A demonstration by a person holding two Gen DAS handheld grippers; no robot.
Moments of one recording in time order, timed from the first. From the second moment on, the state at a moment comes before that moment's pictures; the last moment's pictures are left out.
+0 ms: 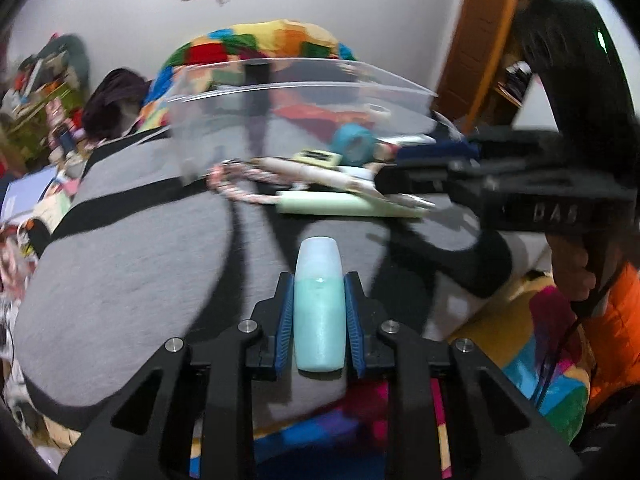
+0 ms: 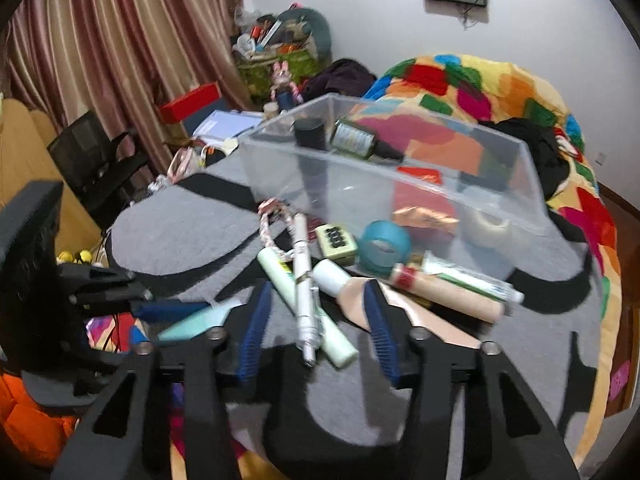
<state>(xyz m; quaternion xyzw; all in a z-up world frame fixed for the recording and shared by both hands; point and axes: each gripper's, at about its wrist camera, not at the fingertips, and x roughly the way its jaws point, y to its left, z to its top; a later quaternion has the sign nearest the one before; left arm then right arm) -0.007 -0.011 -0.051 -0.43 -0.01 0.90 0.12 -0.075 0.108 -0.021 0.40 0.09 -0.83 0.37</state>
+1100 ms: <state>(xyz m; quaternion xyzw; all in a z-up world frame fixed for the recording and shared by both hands) -0.043 -0.047 0.012 -0.35 -0.07 0.93 0.07 -0.060 0.122 0.005 0.37 0.05 -0.84 0.39</state>
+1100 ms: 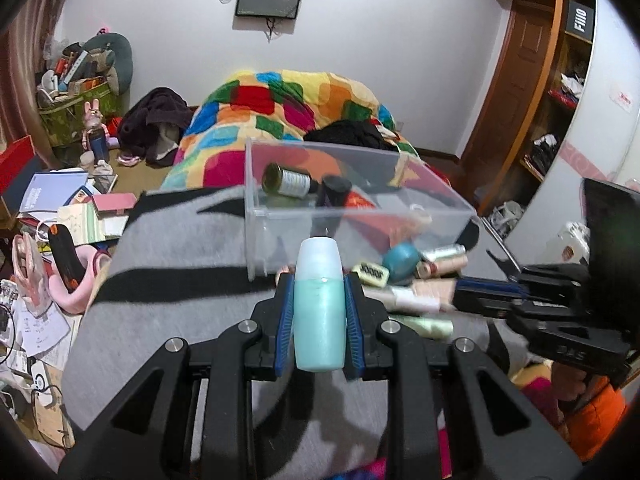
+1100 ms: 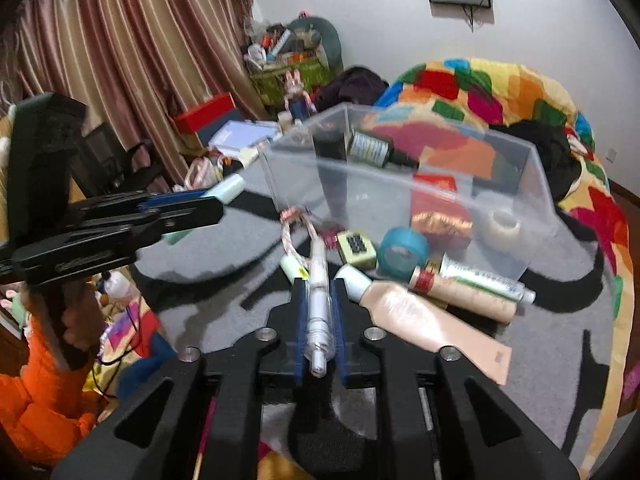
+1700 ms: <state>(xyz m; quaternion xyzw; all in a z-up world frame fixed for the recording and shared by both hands) -0.129 -0.062 0.026 -0.37 -0.05 0.93 0.03 -0.050 0.107 -0.017 0.39 0.10 -0.81 0.42</state>
